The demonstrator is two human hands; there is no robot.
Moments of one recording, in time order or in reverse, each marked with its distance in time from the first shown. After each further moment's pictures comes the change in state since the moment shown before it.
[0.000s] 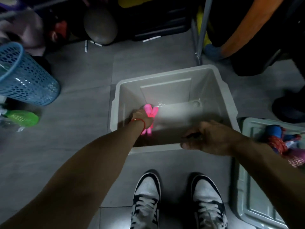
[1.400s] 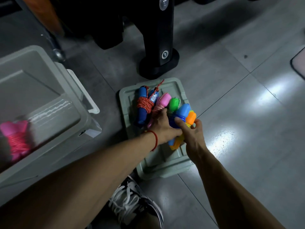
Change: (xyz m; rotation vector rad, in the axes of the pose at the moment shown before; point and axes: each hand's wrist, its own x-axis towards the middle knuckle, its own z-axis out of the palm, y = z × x) left_hand -0.179 0.210 0.329 0.096 -0.614 0.581; right_hand -0.200 0.231 0.126 1.462 1.291 0.681
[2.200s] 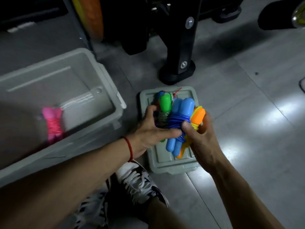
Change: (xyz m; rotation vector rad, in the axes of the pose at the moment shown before) left_hand -0.122 -0.011 -0.085 -0.689 0.046 0.145; right_hand -0.110 -0.077 0.035 -0.101 -0.452 -0.232
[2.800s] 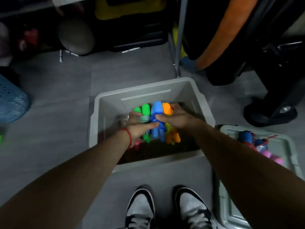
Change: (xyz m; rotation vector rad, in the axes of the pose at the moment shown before) left_hand -0.037 0.000 -0.285 0.054 0.753 -0.205; right_hand 0.174 0.050 0.308 -0.605 -0.621 0.119
